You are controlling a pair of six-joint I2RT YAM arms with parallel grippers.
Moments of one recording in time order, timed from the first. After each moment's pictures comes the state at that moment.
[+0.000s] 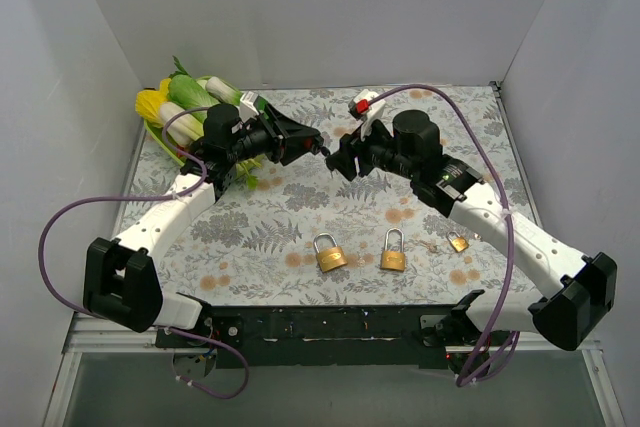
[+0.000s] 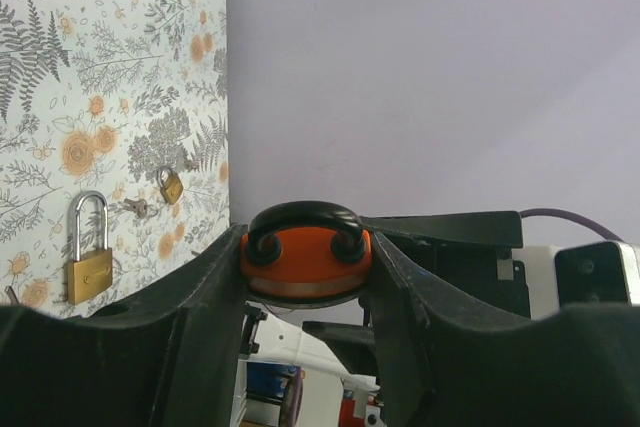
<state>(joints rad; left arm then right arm) -0.36 1.38 1.06 0.12 0.63 -1.37 0.74 1.25 1.19 -0.18 -0.22 0.02</state>
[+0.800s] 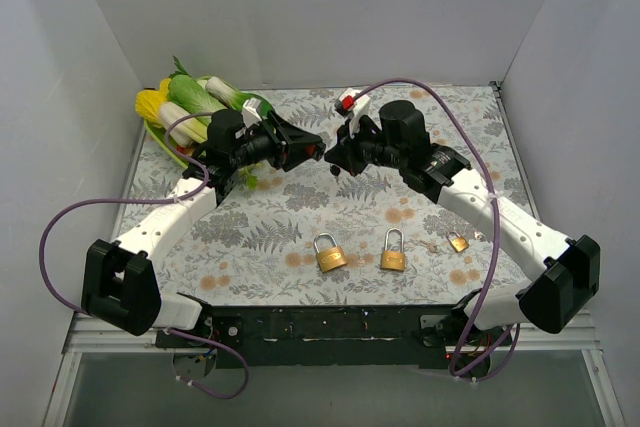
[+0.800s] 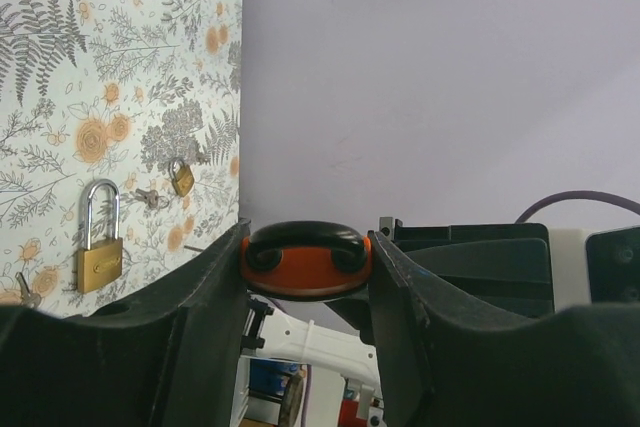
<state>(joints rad) -0.38 1.36 1.02 0.10 0.61 -1.36 0.72 1.36 1.28 -0.28 -0.34 -0.01</state>
